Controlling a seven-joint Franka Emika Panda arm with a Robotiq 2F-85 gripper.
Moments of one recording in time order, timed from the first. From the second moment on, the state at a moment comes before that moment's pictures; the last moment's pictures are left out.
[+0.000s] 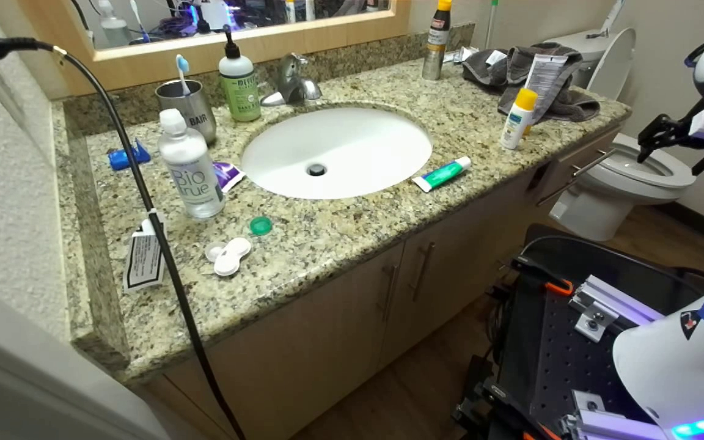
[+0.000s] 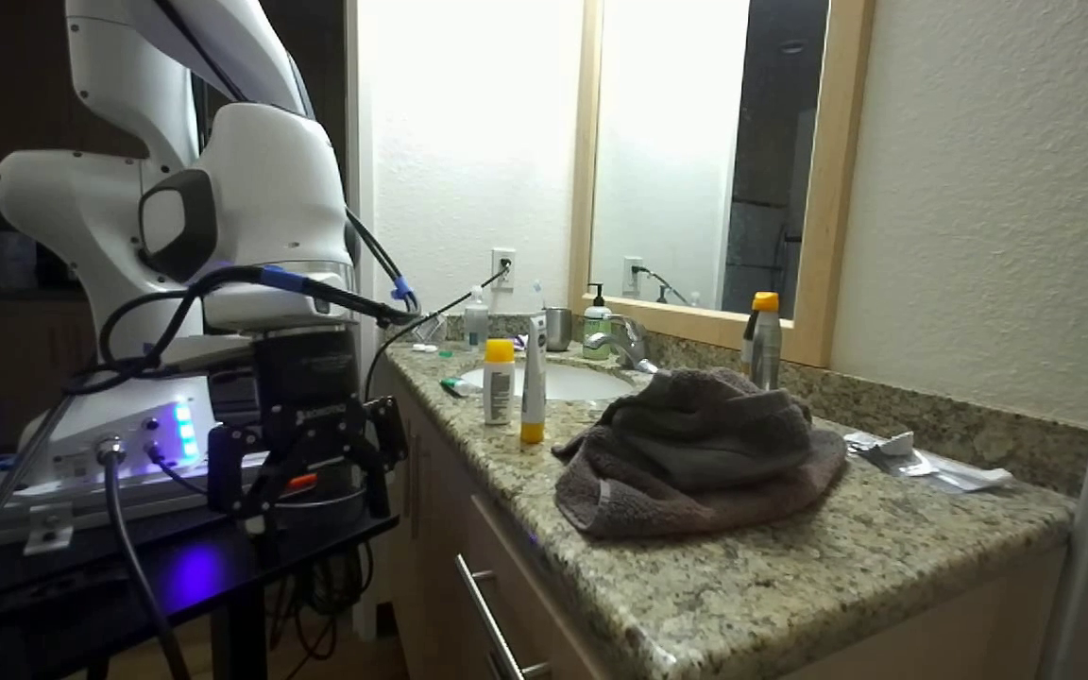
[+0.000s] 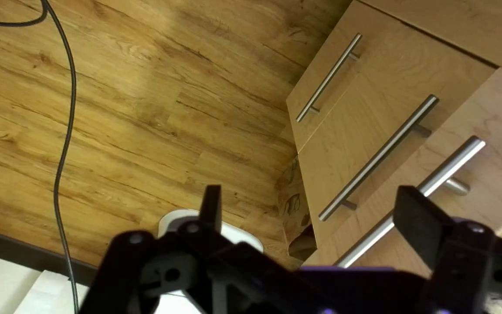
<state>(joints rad) -1.83 0.13 0.18 -2.72 -0.26 3.10 0.11</state>
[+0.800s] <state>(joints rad) -1.40 0.17 -0.28 -2.65 -0.53 3.06 0.46</state>
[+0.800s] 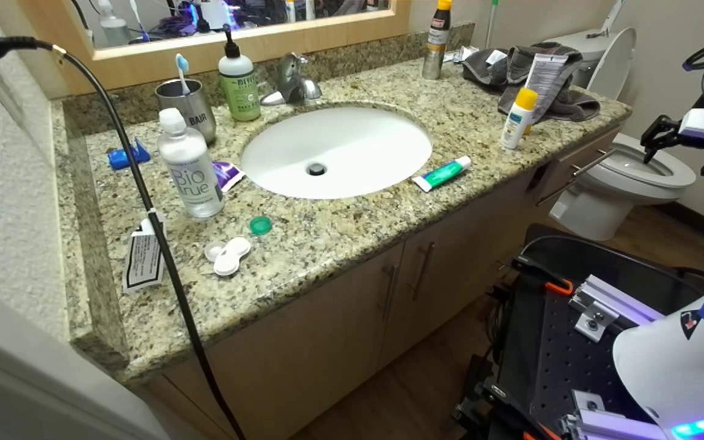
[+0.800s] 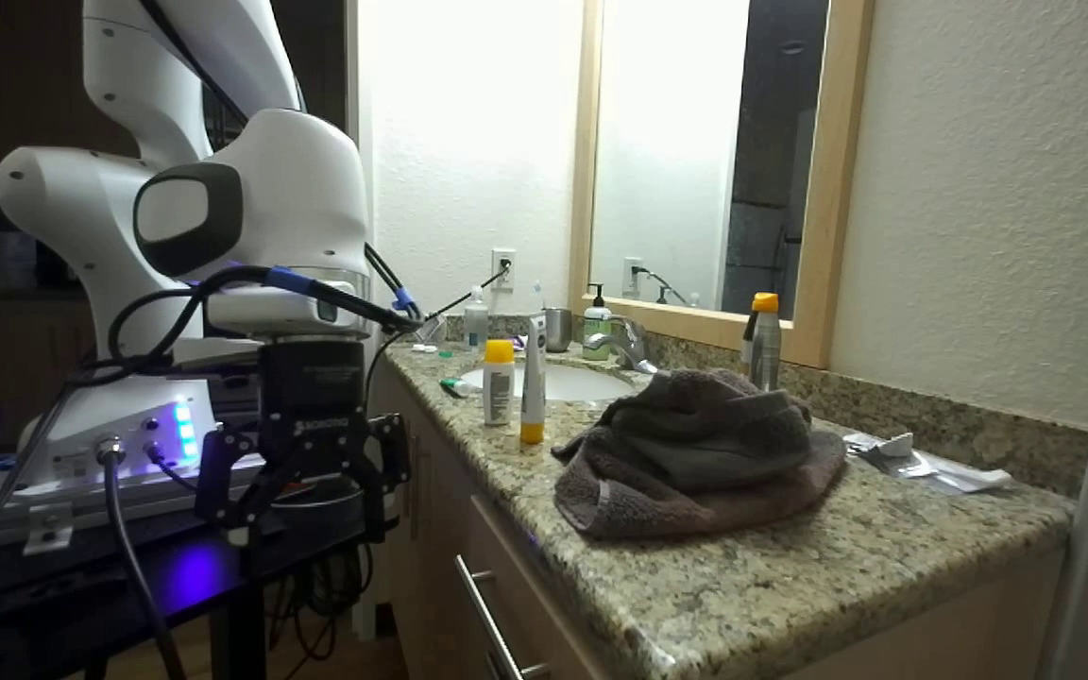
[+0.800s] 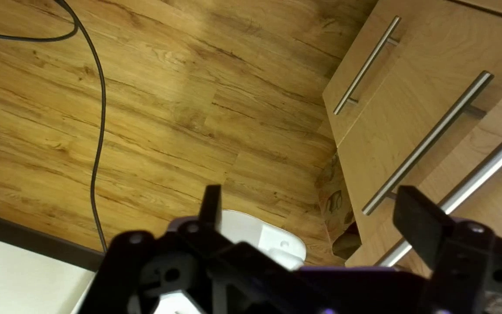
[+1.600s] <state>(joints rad) -1.28 0.27 -0.30 -2.59 -0.56 3.04 0.64</state>
